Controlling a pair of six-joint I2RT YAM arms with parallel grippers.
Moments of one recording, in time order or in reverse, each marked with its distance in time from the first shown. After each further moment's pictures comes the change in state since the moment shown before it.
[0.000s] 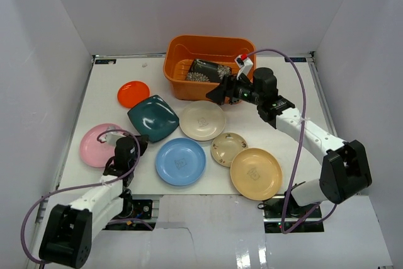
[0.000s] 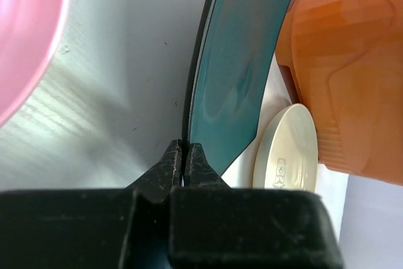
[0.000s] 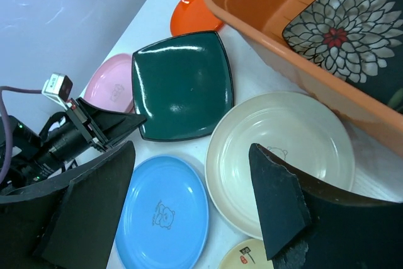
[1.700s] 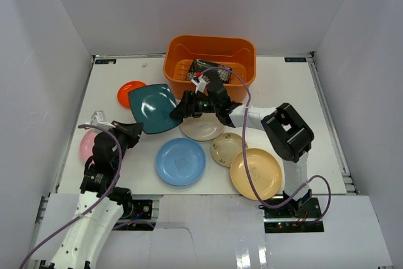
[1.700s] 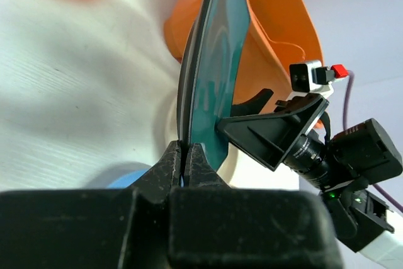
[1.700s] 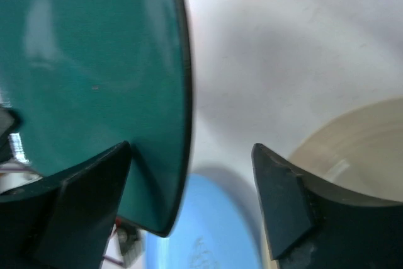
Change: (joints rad) left arm 0.000 -0.470 0.386 -0.663 0.121 0.163; right arm 0.223 0.594 0.206 0.293 -0.100 0.253
